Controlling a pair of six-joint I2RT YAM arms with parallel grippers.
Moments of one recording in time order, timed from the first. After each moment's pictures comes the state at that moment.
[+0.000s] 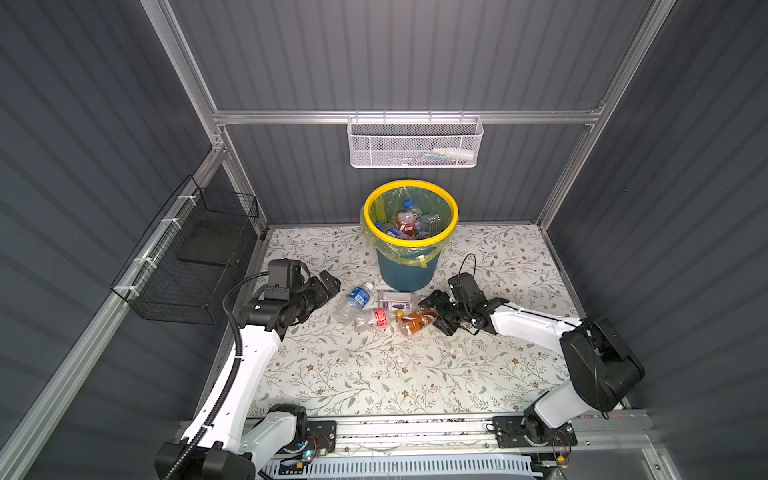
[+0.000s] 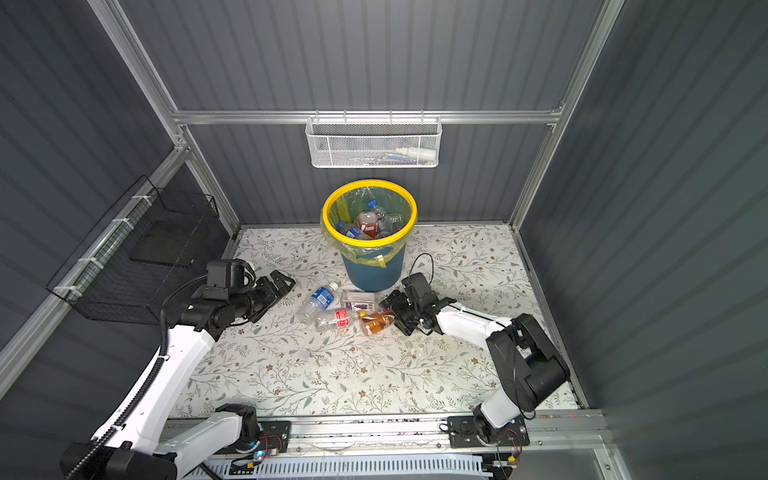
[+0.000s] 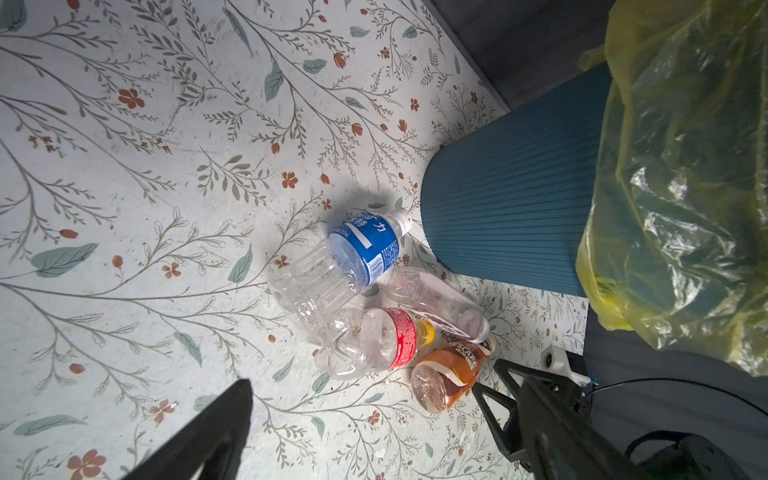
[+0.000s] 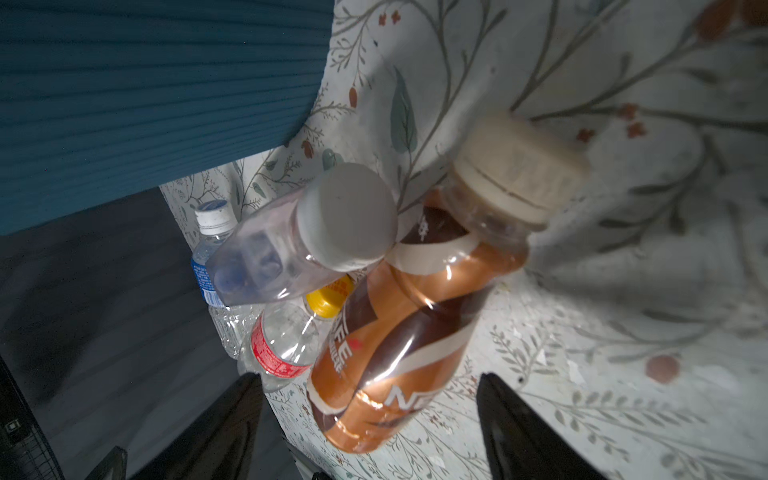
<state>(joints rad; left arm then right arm) -0.16 1.06 1.00 -0.74 0.21 -0.76 0.57 1.59 0.84 -0.10 -0.28 1.31</state>
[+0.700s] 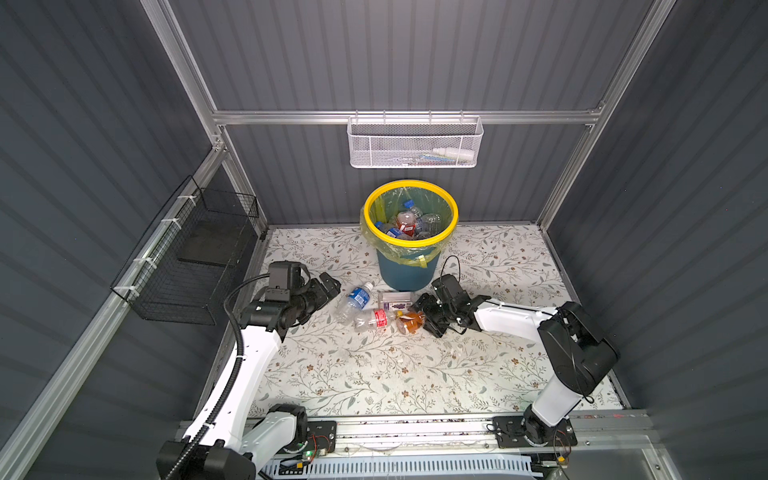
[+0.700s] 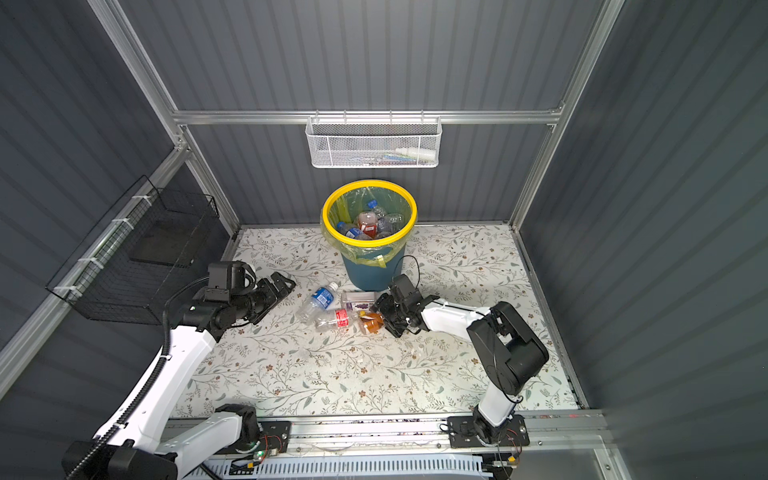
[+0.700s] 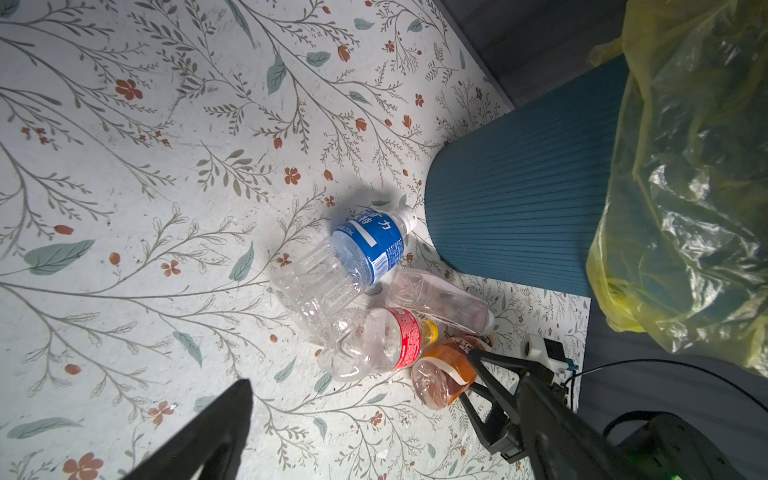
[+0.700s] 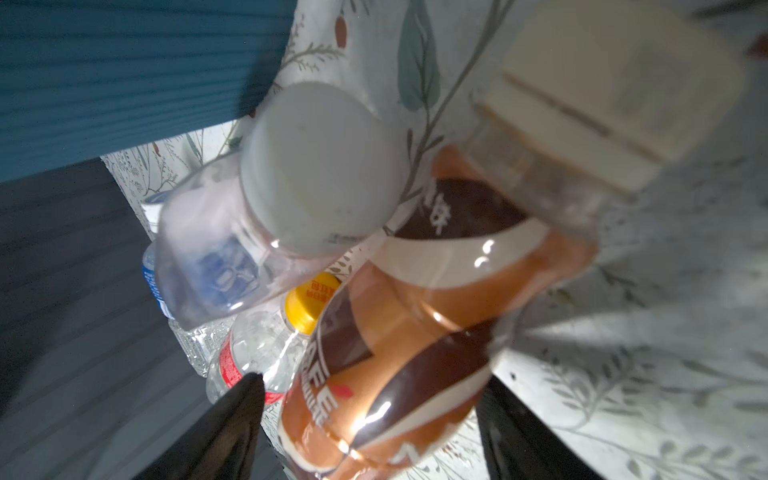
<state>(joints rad) -0.16 1.06 0.98 -0.71 0.22 -0.76 0.65 1.71 0.91 -0.12 -0.25 1.34</state>
